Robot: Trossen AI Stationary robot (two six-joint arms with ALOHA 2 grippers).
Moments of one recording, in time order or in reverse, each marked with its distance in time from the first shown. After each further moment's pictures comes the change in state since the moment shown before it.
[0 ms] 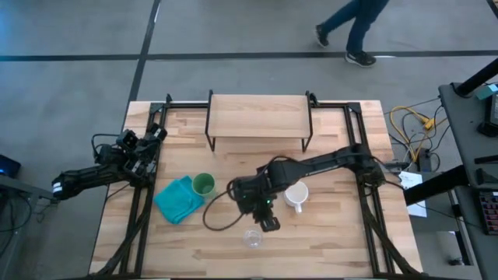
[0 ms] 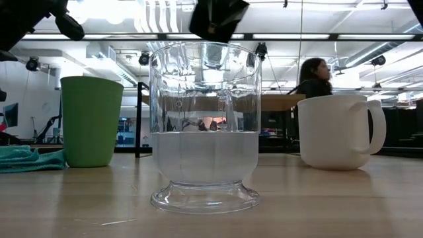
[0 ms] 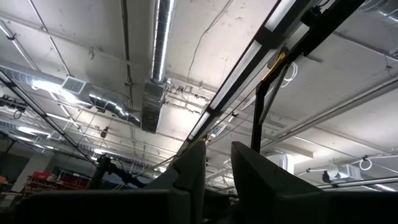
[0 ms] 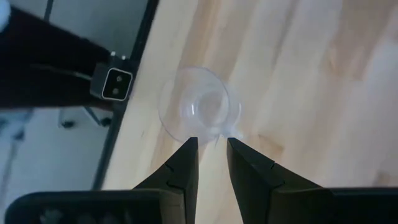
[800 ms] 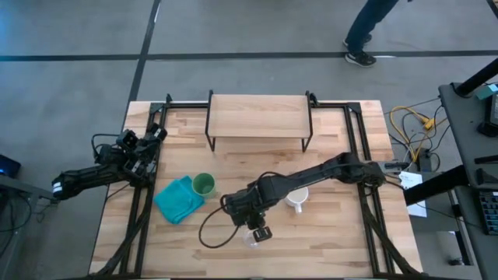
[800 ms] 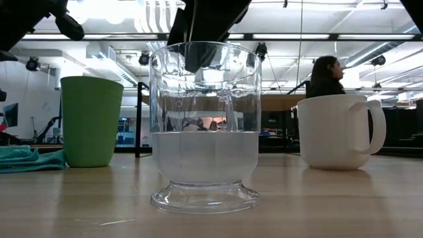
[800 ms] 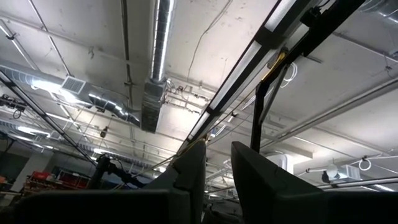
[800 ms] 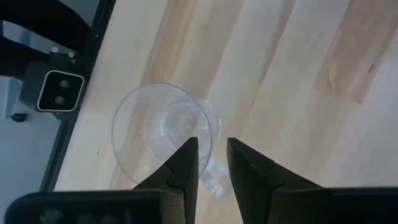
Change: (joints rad) left arm -0.001 0.000 0.000 0.000 0.000 -0.003; right arm 0.050 0.144 0.070 0.038 0.141 -0.002
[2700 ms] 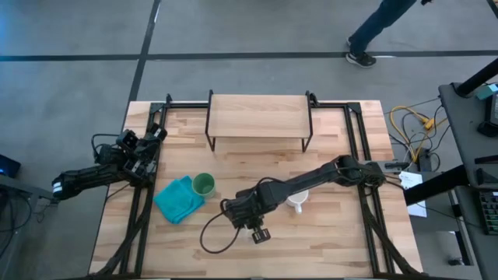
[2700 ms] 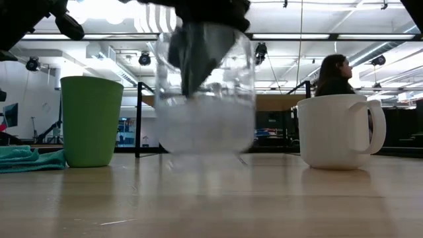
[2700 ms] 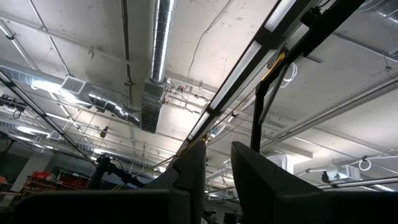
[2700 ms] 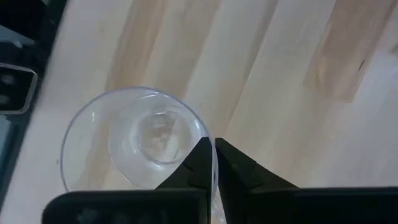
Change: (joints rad) left arm 0.000 0.000 0.000 0.000 0.000 0.000; right arm 0.021 0.023 -0.030 0.049 0.102 -0.009
